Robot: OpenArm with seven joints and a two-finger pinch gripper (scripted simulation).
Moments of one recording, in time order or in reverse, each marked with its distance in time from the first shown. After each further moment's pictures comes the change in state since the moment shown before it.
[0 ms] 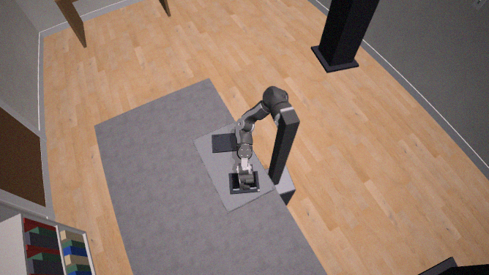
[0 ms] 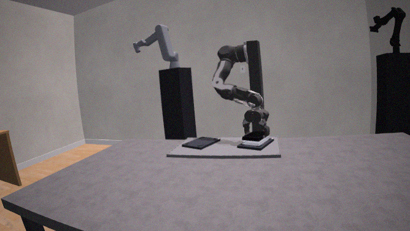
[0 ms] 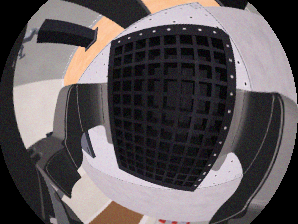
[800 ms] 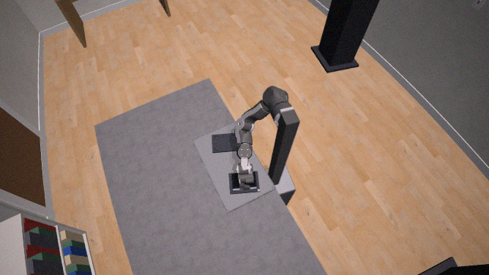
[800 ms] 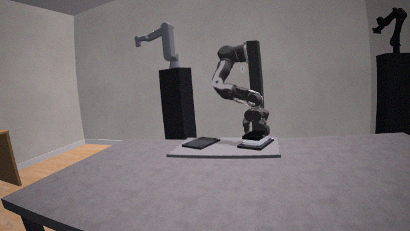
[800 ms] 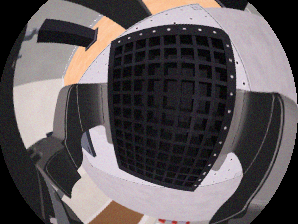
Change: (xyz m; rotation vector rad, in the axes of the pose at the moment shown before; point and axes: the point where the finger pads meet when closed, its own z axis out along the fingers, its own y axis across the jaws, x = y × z) arm -0.001 0.000 -0.004 0.000 -0.001 -0.002
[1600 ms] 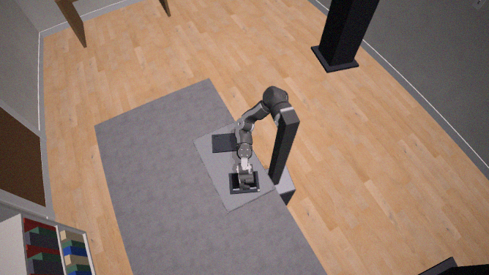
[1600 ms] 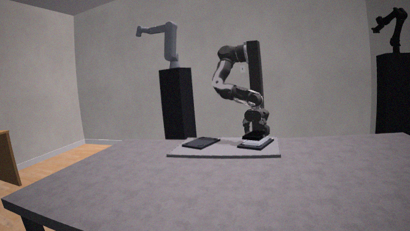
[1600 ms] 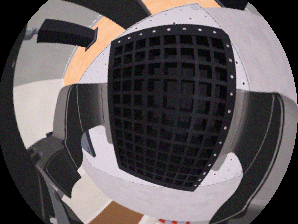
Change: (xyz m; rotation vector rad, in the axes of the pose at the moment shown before) arm 0.000 0.001 0.000 -0.002 0.001 0.001
